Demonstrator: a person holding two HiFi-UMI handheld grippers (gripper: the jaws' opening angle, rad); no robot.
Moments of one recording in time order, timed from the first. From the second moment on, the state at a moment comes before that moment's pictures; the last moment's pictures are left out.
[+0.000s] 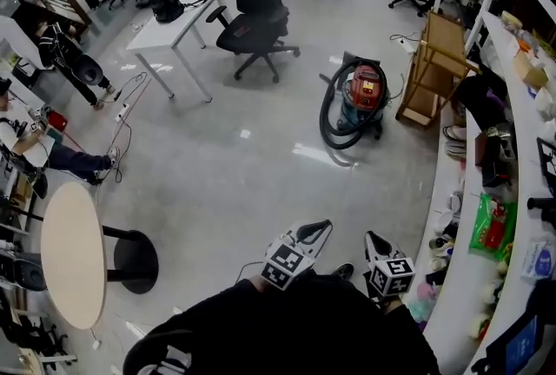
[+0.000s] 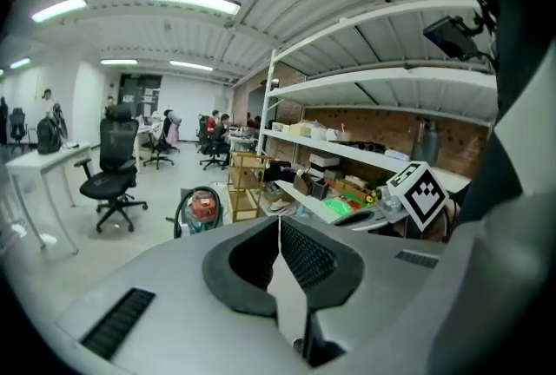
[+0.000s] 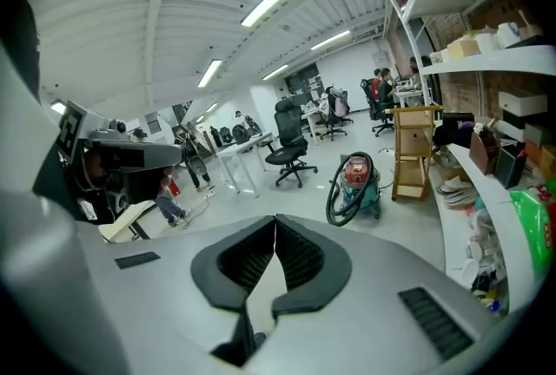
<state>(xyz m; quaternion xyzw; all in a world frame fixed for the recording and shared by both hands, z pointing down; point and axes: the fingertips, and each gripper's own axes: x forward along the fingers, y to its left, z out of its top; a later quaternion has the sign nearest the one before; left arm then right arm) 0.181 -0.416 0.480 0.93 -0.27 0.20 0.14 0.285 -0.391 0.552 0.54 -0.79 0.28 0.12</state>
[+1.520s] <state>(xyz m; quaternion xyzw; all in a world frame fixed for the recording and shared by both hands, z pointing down) 0.235 -0.841 0.564 0.89 -0.33 0.21 0.25 0.361 -0.799 0.636 0.44 -0.80 0.35 0.19</state>
